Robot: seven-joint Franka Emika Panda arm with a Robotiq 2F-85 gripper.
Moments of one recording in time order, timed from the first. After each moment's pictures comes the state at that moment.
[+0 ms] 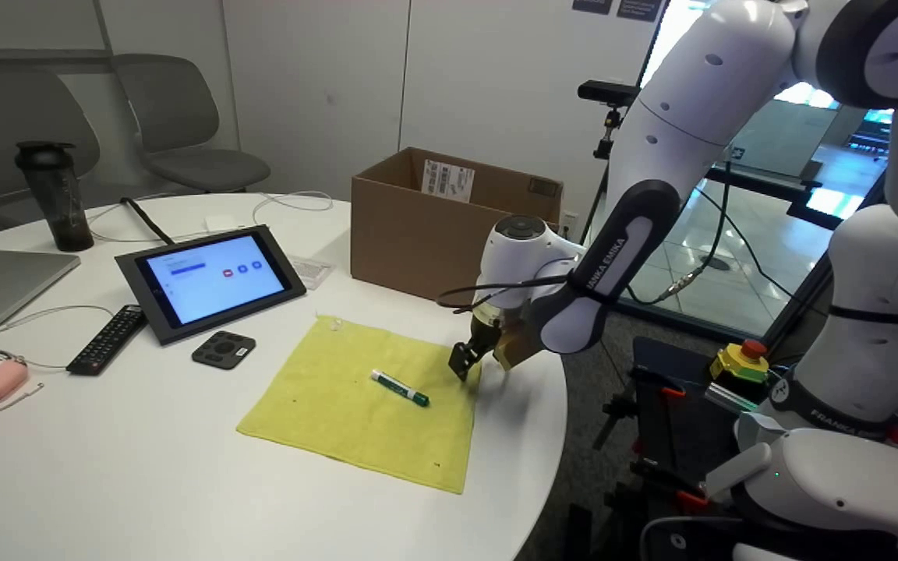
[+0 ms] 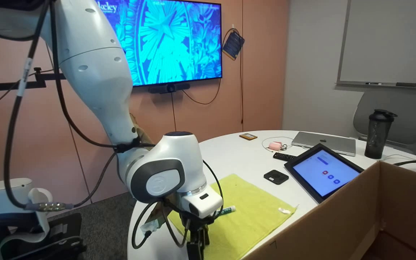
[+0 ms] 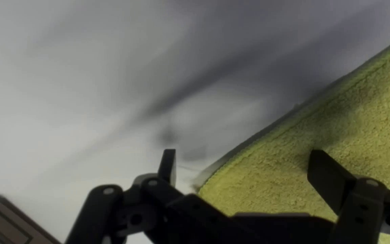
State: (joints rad) arm 0.40 0.60 -0.32 -2.34 -0.05 2.96 0.71
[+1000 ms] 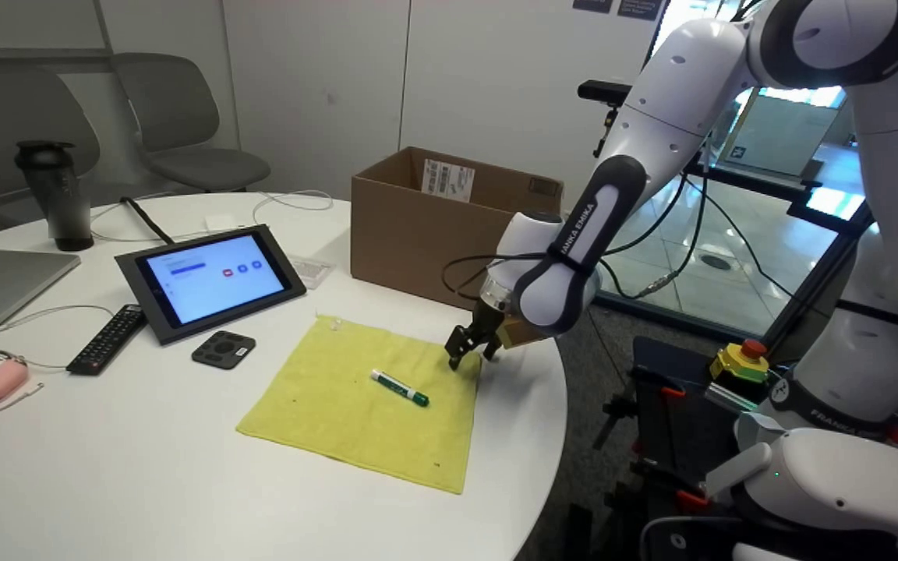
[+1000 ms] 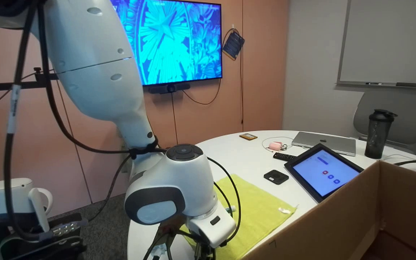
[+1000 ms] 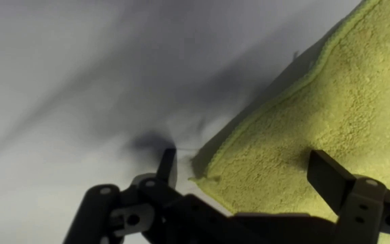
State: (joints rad) arm -0.07 0.62 0.05 -2.34 0.18 3.14 0.37
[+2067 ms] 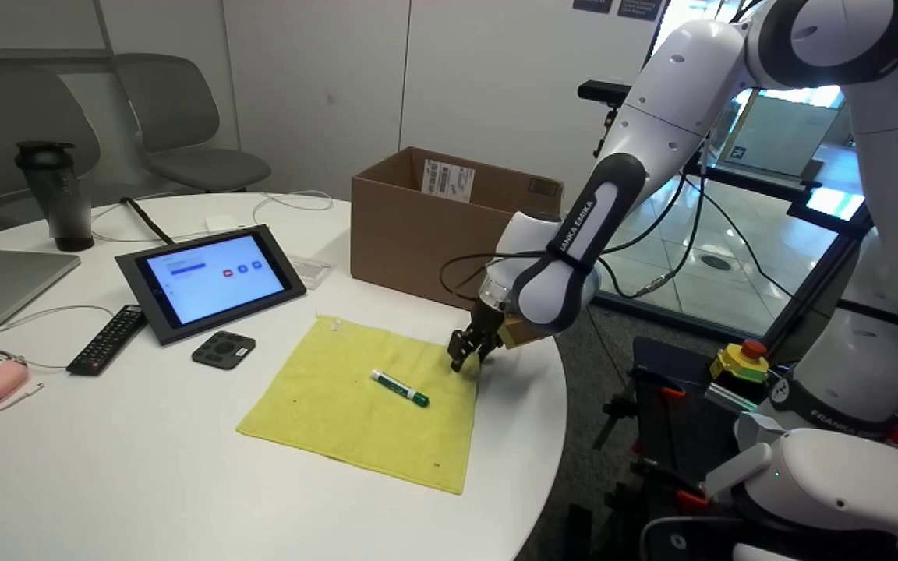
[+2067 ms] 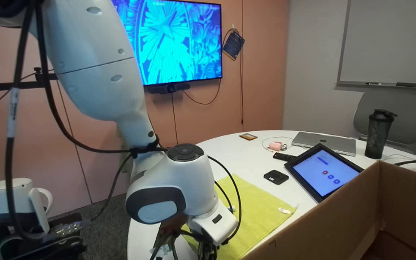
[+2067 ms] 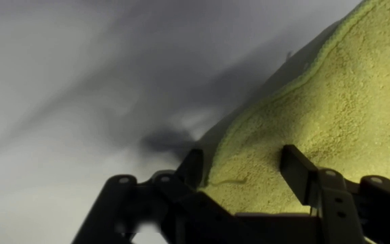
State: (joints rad) arm -0.11 0.62 0.10 -2.33 0.18 3.14 0.30
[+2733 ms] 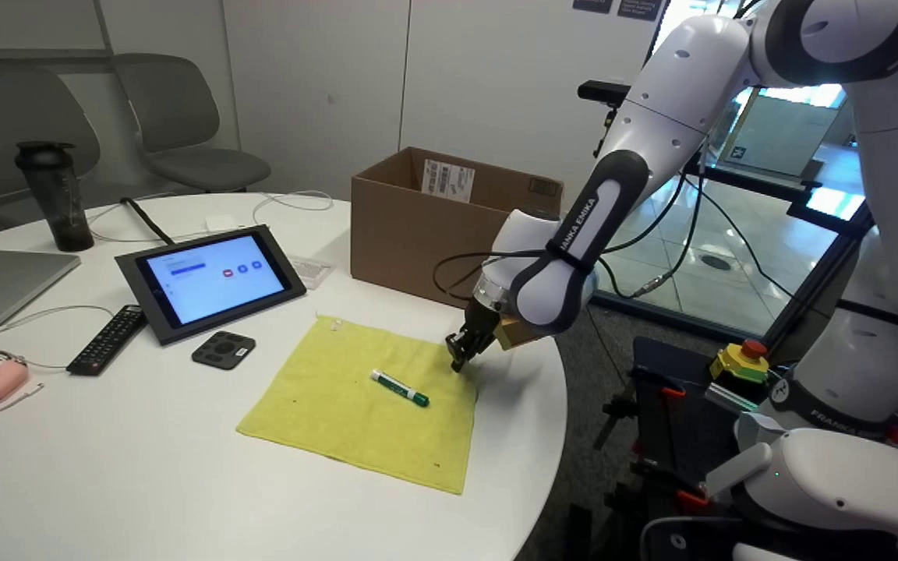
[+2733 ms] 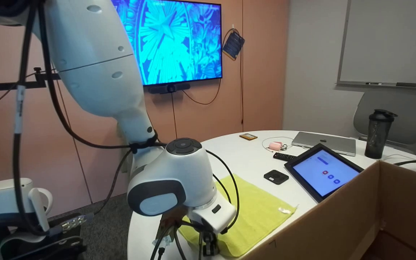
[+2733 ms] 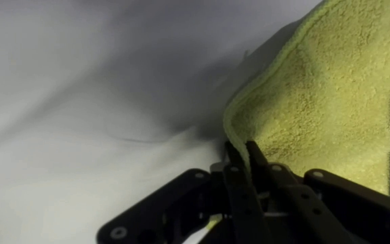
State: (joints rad) arm -0.11 0.61 0.12 -2.32 0.18 3.15 0.29
